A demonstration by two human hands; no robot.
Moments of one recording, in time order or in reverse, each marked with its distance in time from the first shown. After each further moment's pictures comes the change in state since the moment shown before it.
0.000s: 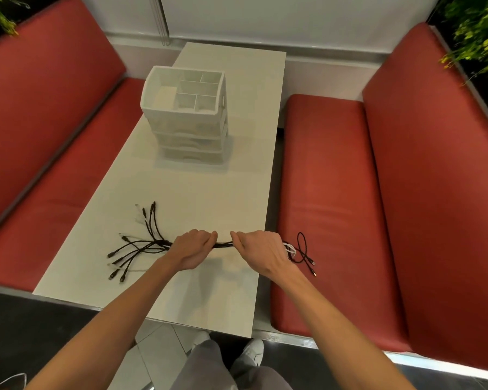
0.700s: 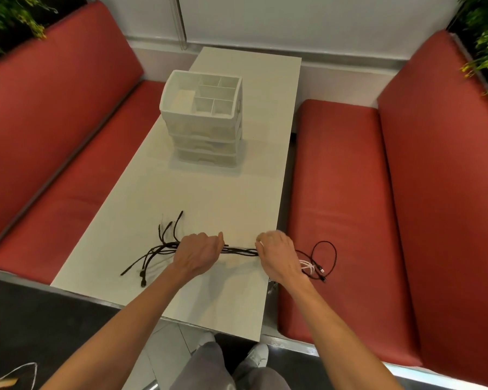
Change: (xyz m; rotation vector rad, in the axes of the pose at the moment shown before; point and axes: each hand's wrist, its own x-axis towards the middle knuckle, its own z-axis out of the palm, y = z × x) left_hand -0.015 -0.011 0.007 0.388 0.344 0.058; right_hand -0.005 0.022 0.050 0.192 0.027 0.189
